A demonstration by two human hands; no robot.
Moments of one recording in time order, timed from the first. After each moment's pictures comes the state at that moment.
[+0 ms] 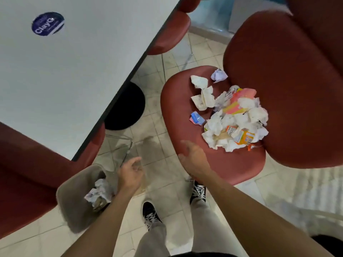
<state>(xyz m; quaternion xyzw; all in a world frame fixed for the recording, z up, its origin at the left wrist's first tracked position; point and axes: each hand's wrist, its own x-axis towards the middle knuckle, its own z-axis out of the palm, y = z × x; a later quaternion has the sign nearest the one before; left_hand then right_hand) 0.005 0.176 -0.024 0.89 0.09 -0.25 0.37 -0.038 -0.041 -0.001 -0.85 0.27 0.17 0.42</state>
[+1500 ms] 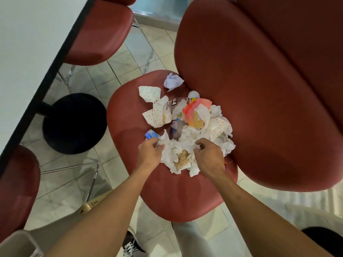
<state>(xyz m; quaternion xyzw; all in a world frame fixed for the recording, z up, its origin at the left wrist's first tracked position) 0.088 -0.136 -0.094 0.90 -0.08 -0.26 0.33 -0.026 -0.283 -0.057 -0.81 0.45 0.07 0.38</state>
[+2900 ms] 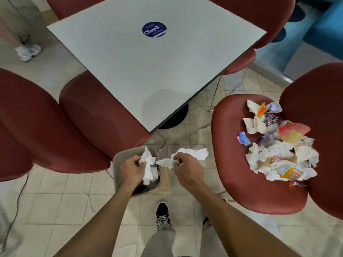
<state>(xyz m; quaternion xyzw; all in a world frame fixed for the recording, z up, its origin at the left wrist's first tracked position) -0.020 0.348 0.002 0.90 0.21 -0.12 0.38 -0.034 0.162 0.036 -0.92 0.09 0.15 0.35</state>
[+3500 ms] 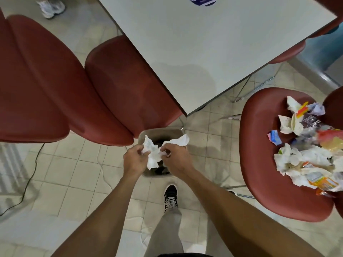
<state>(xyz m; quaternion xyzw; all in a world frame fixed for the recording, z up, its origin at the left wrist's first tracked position) -0.049 0.436 -0.027 0.85 0.30 -0.11 0.41 -0.027 0.286 0.010 -0.89 -0.01 0.28 0.36</state>
